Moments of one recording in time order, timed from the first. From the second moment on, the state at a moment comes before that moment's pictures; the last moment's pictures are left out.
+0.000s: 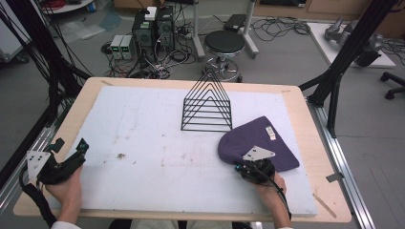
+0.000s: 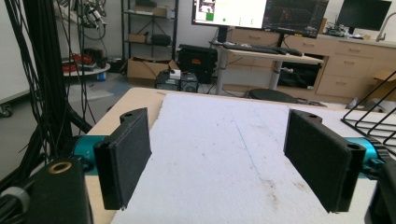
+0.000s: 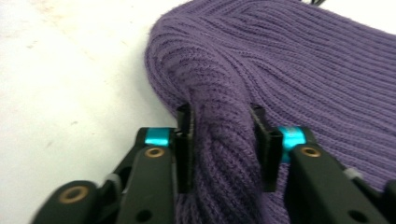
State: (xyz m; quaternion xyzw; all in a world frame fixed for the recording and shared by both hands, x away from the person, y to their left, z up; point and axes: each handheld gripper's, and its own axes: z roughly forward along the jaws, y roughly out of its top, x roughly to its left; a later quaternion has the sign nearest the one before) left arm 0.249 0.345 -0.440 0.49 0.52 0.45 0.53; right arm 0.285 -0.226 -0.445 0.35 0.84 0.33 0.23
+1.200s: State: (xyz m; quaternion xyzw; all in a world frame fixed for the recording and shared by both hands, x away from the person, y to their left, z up) left arm 0.250 0.347 -0.440 0.49 0.52 0.45 0.53; right arm 0.268 -0.247 -0.416 0.41 0.71 0.45 0.34
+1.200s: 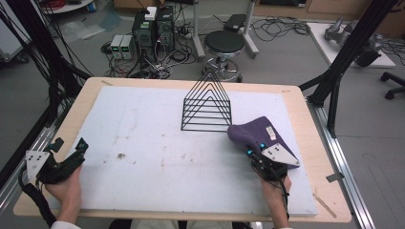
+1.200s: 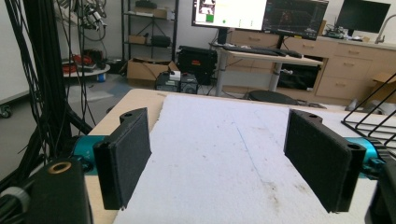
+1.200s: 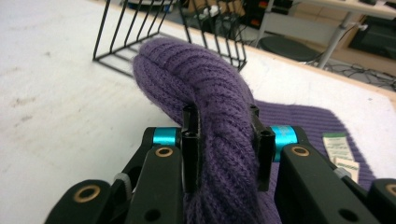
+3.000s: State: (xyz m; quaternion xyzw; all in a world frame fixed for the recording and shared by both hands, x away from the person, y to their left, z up) left arm 0.249 0.319 -0.415 0.53 0.43 0.42 0.60; right arm 0.232 -0.185 -0.328 0.31 0.56 0.62 0.46
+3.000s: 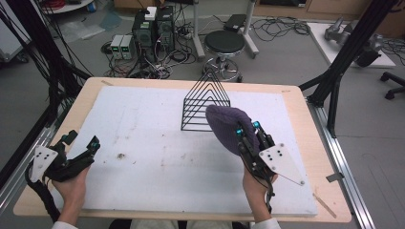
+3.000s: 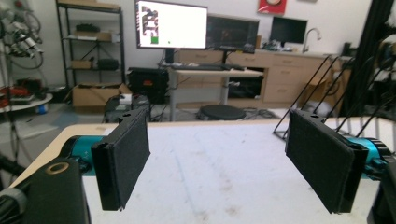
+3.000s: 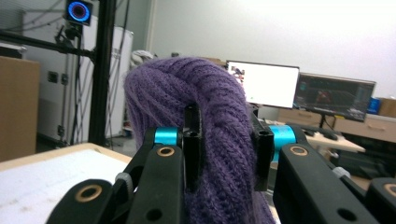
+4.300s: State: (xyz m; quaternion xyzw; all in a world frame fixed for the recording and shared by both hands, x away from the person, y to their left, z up) left arm 0.299 0.245 -0.367 0.54 0.29 0.38 0.69; right arm 0.265 -0.081 -0.272 0.23 0.56 0.69 0.40
